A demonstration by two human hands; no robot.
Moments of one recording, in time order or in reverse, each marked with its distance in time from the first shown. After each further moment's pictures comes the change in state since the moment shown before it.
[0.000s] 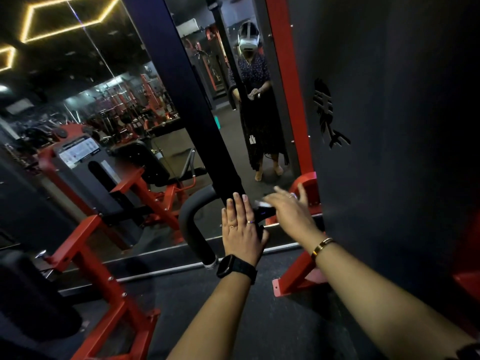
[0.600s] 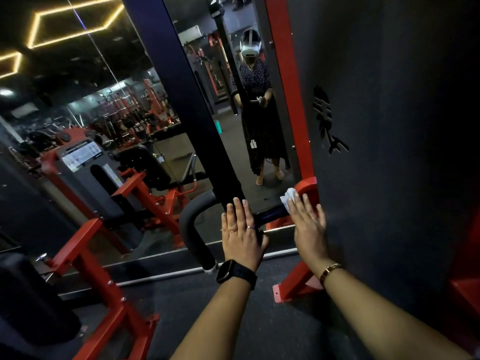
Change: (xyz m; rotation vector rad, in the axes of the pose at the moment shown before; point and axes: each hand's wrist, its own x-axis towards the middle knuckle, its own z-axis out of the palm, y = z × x) left_hand 0.000 0.000 0.000 0.024 -0.001 -0.016; right_hand -0.044 0.028 0.018 -0.107 0.253 0.128
